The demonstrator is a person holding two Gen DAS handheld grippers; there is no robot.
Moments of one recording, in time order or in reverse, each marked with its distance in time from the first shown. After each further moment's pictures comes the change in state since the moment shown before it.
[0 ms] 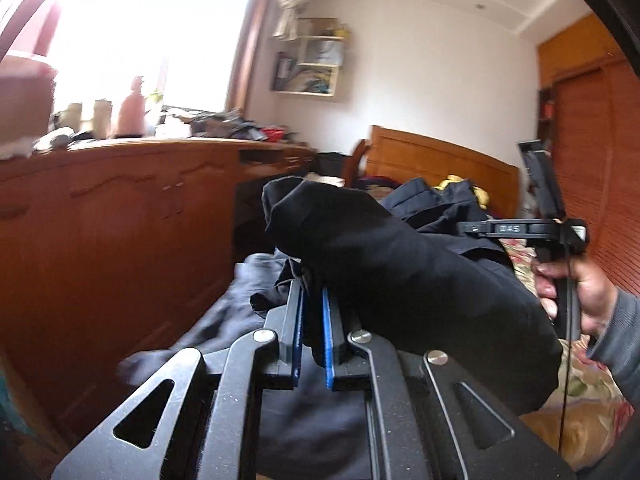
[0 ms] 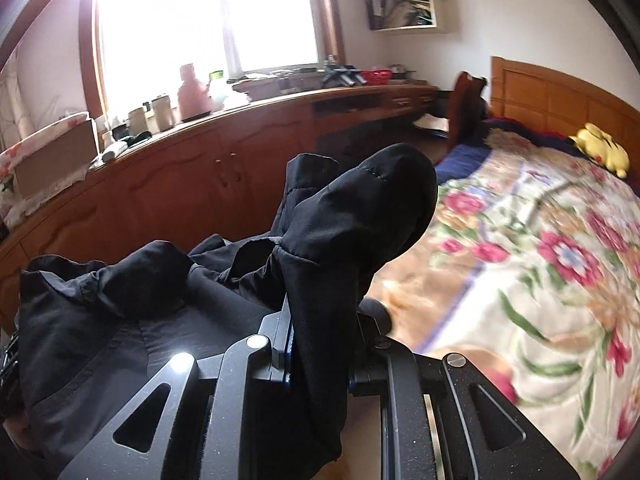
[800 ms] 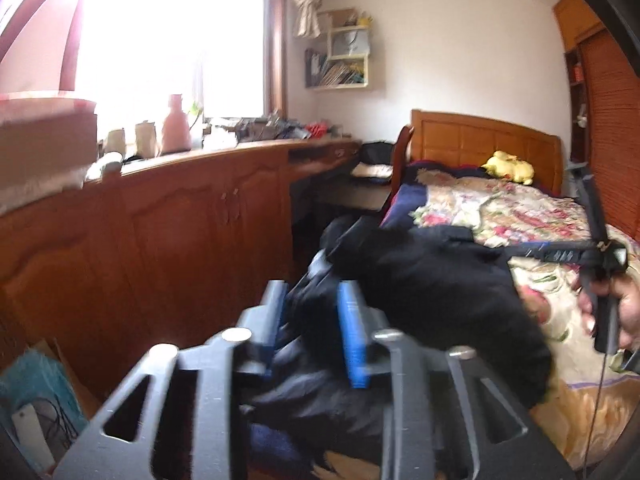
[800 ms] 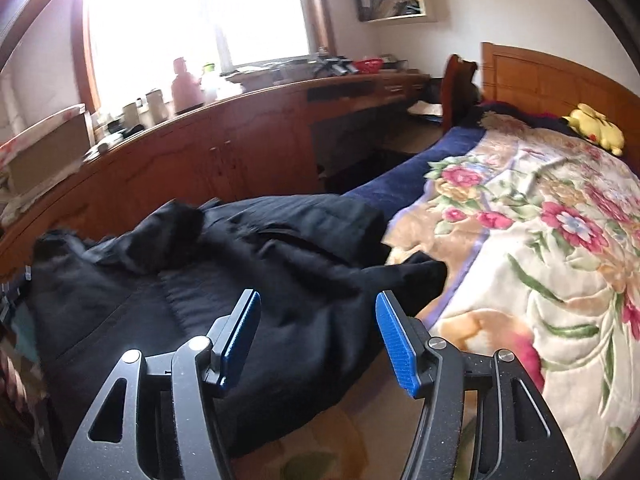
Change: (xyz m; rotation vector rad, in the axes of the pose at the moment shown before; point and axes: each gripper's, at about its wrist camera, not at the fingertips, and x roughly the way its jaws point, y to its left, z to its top) left arm -0.034 -0.002 0.011 0.126 0.015 0.180; right arm 0.021 -0.029 -0.051 0.042 0.017 -0.002
